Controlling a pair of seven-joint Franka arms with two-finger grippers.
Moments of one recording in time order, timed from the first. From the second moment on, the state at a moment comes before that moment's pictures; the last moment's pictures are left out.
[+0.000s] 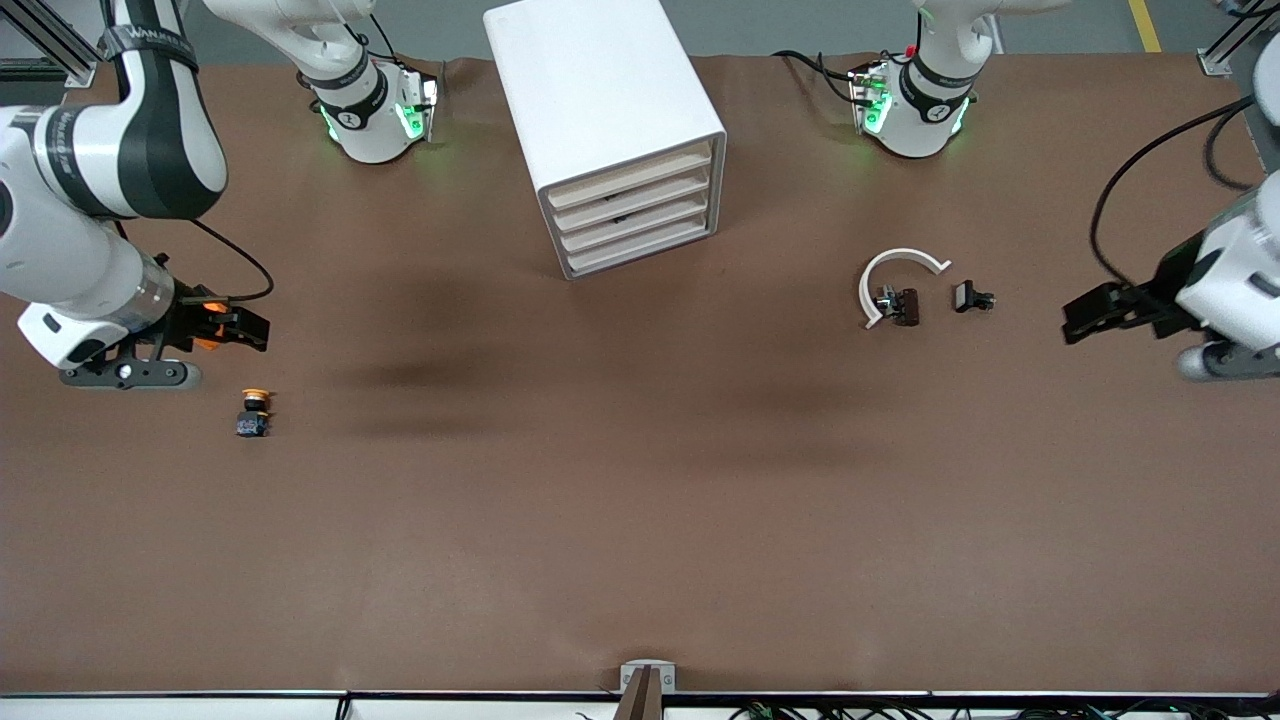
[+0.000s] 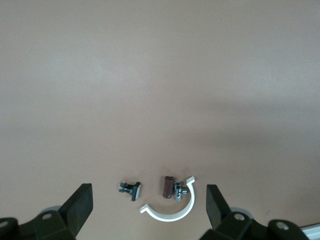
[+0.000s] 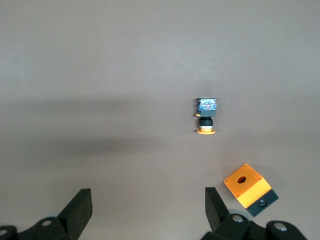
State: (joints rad) left arm 0.01 0.15 -0.08 -1.41 0.03 1.56 -0.11; right arm 0.01 0.07 0.01 -1.88 -0.08 1.88 0.03
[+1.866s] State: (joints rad) left arm 0.04 -0.06 -0.14 -1.61 0.01 1.54 -0.14; right arm -0.02 -0.08 0.00 -1.62 -0.01 1.51 0.03
